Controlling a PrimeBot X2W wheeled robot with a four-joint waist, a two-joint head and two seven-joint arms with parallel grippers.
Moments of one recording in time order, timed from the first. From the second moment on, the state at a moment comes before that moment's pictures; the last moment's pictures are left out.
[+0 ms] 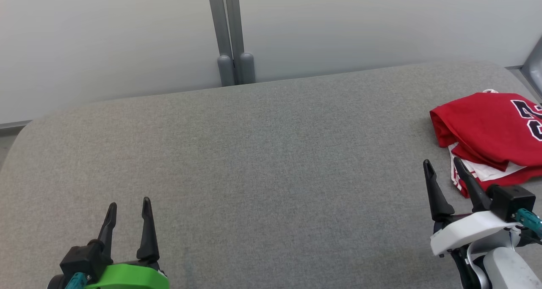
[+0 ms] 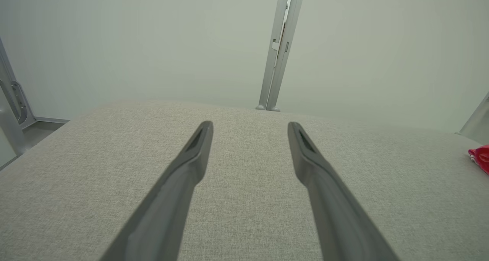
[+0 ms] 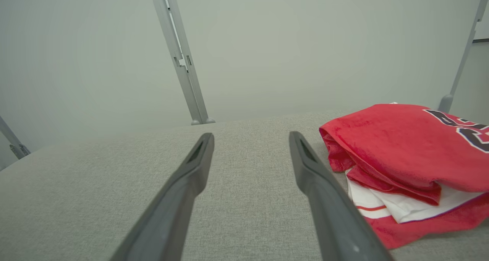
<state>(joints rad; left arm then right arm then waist) 0.03 0.10 -0.07 0.19 -0.34 -0.03 -0.26 -0.12 -0.25 0.10 0.28 0.39 0.13 -0.26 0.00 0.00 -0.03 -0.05</state>
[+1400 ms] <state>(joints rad) 0.04 0.05 0.00 0.29 -0.45 -0.08 -0.20 -0.09 -0.17 0.12 0.32 0.51 0.13 -0.21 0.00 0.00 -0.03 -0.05</state>
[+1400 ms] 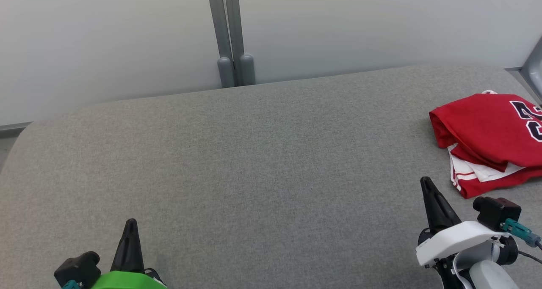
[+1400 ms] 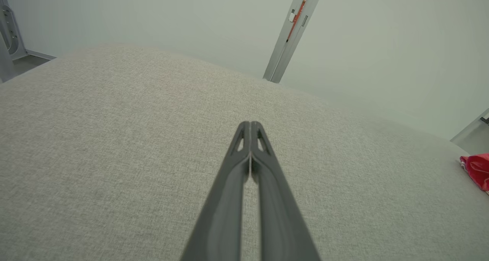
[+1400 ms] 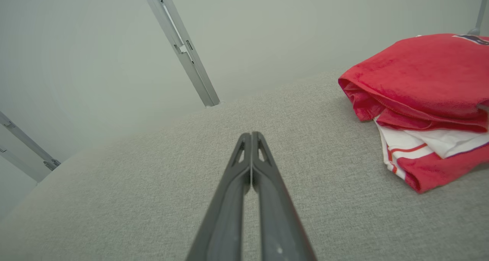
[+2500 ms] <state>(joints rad) -0.01 0.05 0.04 0.27 -0.91 -0.10 -0.08 -0.09 -0.12 0.02 0.29 0.95 0.13 -0.08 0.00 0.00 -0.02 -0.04</state>
